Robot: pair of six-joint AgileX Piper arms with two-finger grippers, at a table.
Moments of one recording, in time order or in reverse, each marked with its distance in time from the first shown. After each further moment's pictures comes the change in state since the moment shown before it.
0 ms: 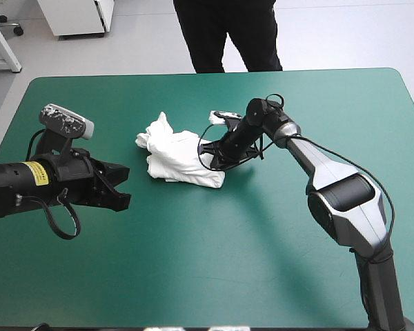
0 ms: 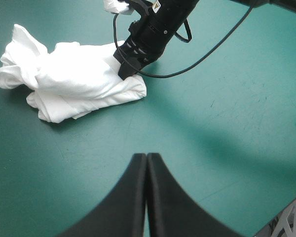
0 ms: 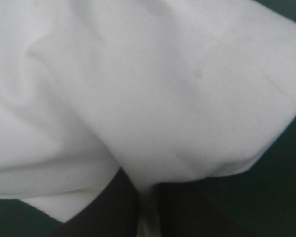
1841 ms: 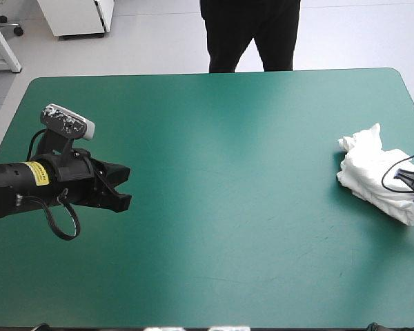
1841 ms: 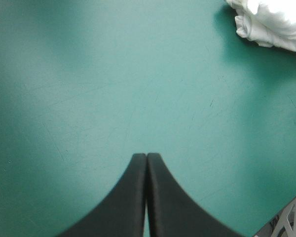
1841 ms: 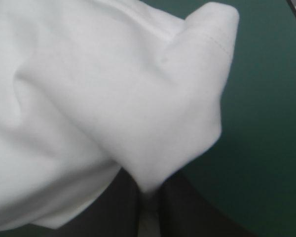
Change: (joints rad) left arm 0.000 0.000 0.000 -0.004 0.000 0.012; right arm -0.961 -0.737 0.898 -0.409 -0.280 -0.024
